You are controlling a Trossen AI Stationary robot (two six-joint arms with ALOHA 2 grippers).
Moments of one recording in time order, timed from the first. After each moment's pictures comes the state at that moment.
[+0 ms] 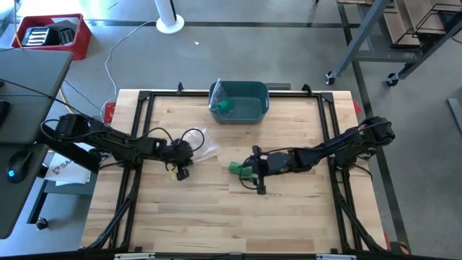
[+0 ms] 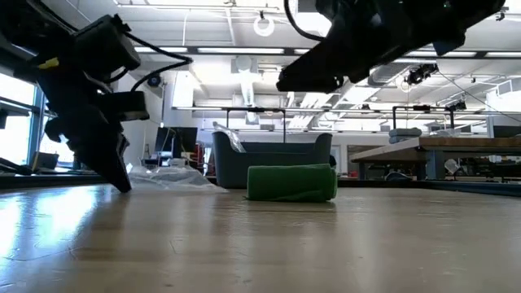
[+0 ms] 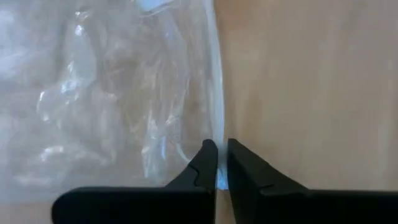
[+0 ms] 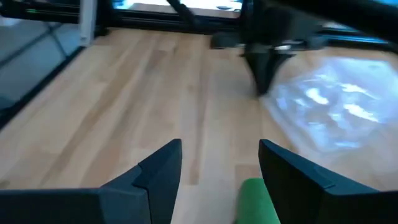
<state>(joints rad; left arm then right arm) -0.05 1.22 0.35 -0.14 -0.15 -0.30 0.22 1.58 0.74 0.42 0.12 0.01</state>
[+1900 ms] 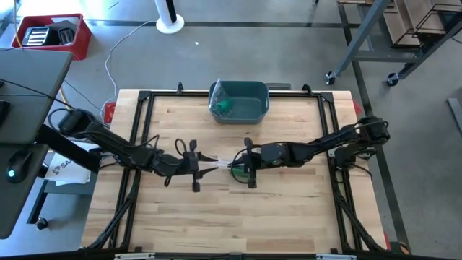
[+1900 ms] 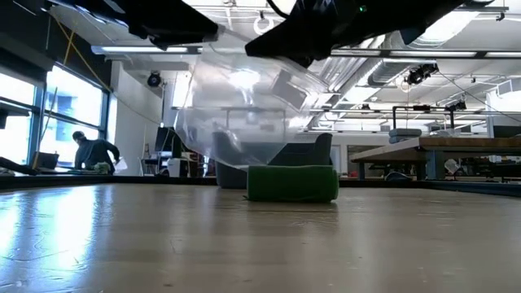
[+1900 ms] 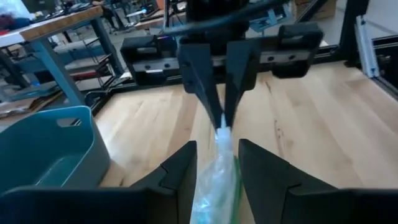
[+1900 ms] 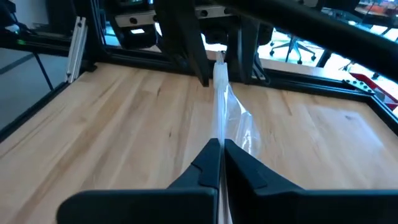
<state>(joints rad) -0.39 1.25 0.60 0.39 -0.55 0.08 0.16 1.63 0.88 0.45 0.10 -0.11</state>
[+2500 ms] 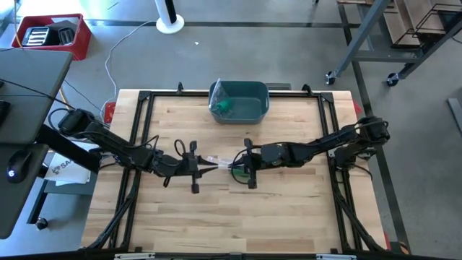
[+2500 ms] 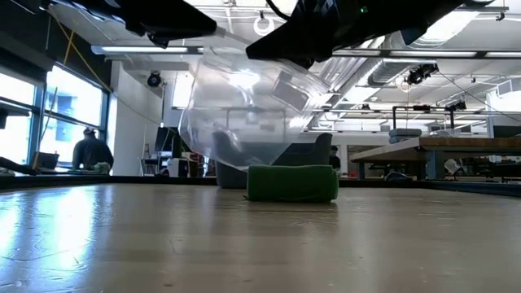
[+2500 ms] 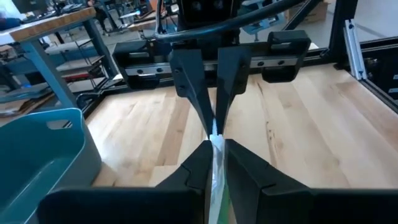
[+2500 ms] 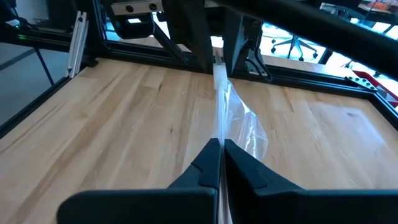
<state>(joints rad) -0.39 1.25 0.60 0.40 -0.53 0.07 0.16 1.63 0.88 0.44 0.10 -0.11</state>
